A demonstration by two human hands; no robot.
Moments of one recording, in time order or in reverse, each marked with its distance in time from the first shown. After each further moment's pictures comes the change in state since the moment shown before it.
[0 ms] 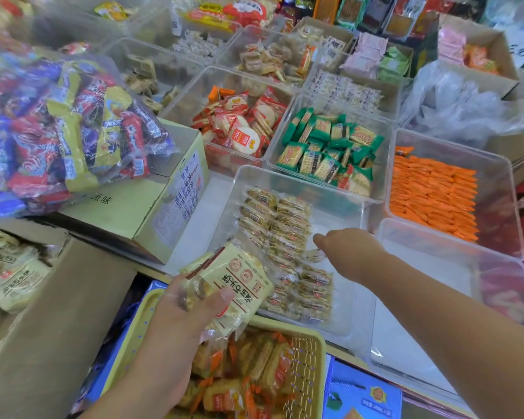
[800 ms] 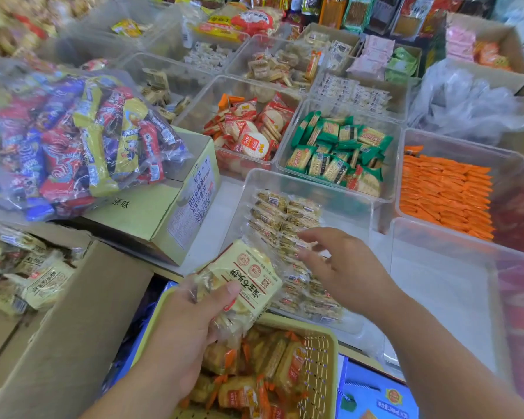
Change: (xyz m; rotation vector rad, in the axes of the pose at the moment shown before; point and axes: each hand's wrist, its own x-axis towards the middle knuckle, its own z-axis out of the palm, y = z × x) left_hand -0.010 0.015 -0.001 -0.022 -0.063 -0.034; right_hand -0.071 -0.063 -0.044 0.940 0.431 0.087
